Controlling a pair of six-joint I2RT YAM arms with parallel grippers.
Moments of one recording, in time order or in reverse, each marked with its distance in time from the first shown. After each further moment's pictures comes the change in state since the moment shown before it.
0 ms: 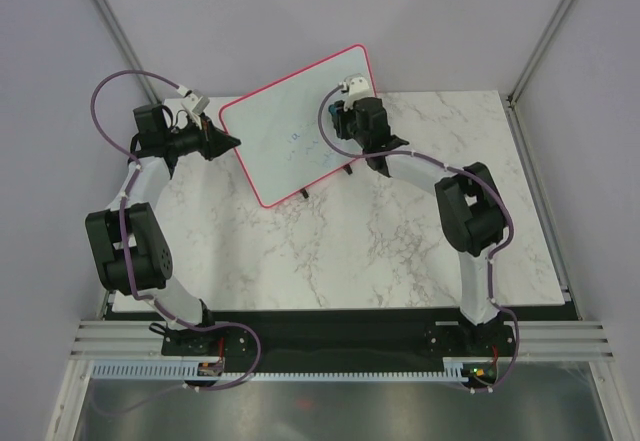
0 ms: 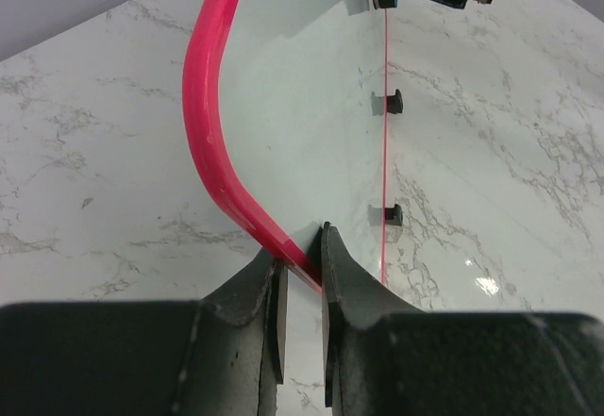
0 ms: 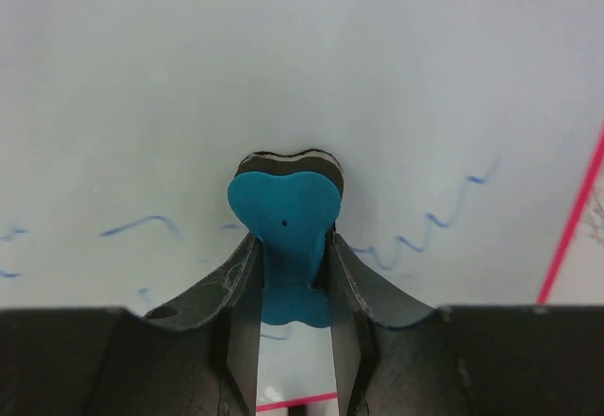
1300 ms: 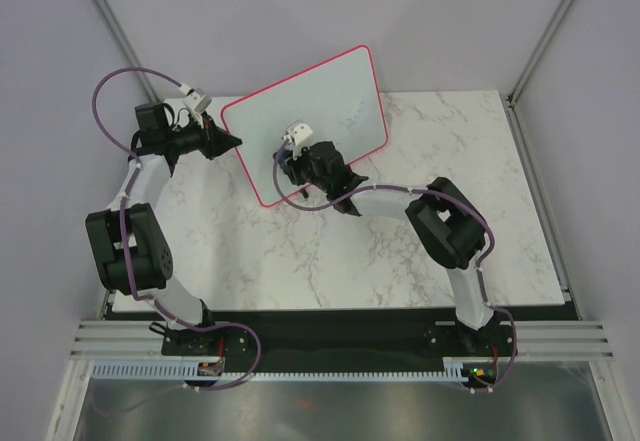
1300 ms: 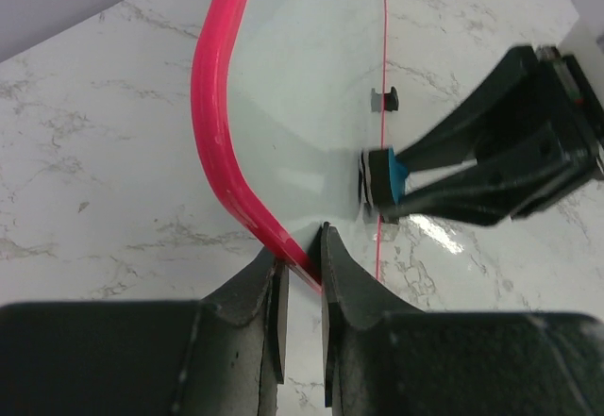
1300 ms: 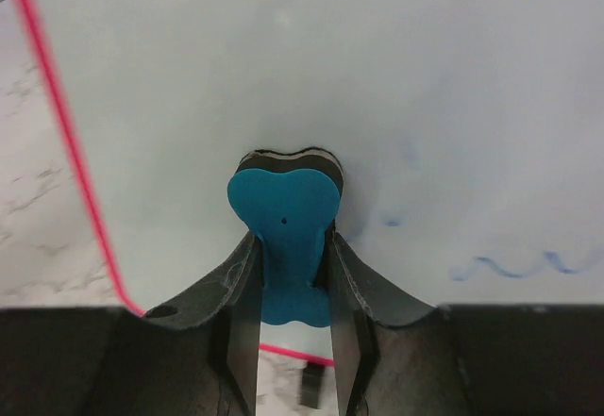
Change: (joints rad) left arm -0.008 0.000 0.023 -0.050 -0.010 0.023; right arm 0.273 0.008 -0.126 0.158 -0.045 -0.048
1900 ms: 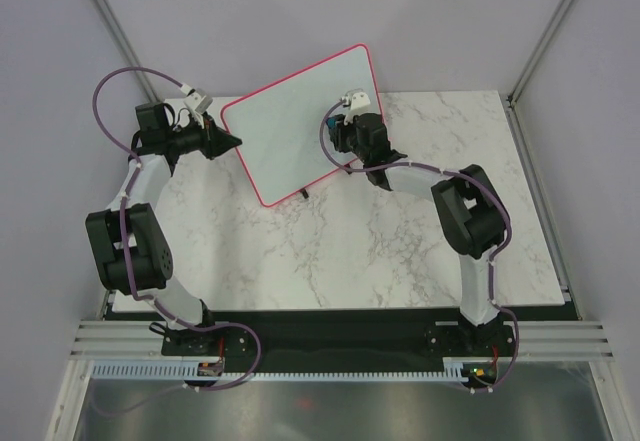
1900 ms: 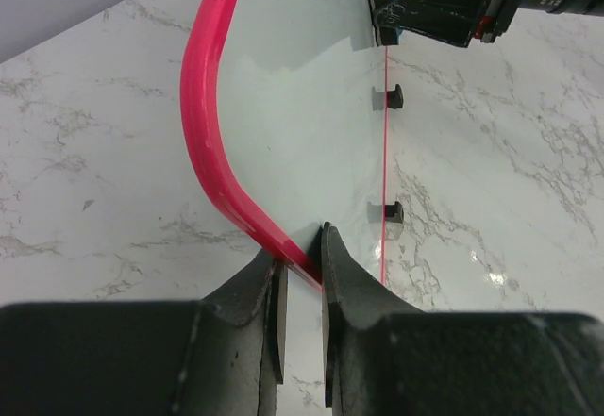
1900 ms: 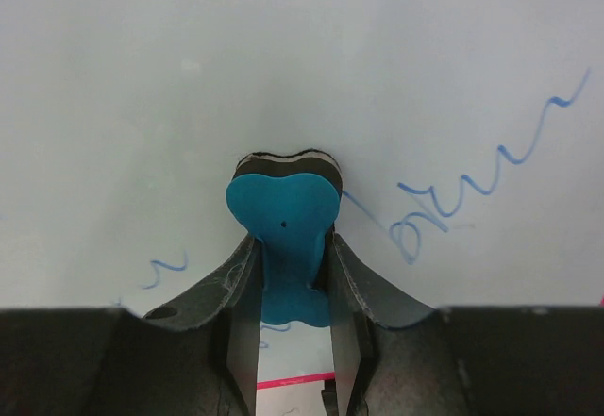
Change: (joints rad) left arm -0.004 0.000 0.004 -0.007 -0.008 0.018; right arm -0.225 -0.027 -0.014 -0.010 0.018 0.107
